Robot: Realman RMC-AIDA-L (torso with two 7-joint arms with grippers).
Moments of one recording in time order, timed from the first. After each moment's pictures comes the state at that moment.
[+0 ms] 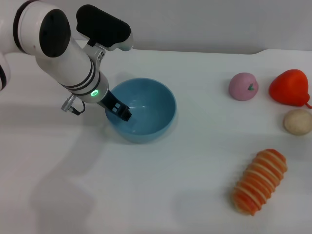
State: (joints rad) left arm -0.77 -2.07 -1.54 -0.85 2.73 -1.03 0.24; right arm 0.51 2.08 -0.91 -0.01 -0.33 -0.87 0.21
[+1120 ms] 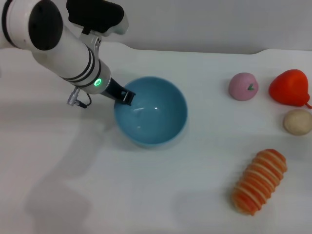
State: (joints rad) left arm -0.74 -2.06 -1.56 -0.94 2.70 -1.02 0.13; right arm 0.51 2.08 -0.92 -0.01 -0.34 -0.87 0.22
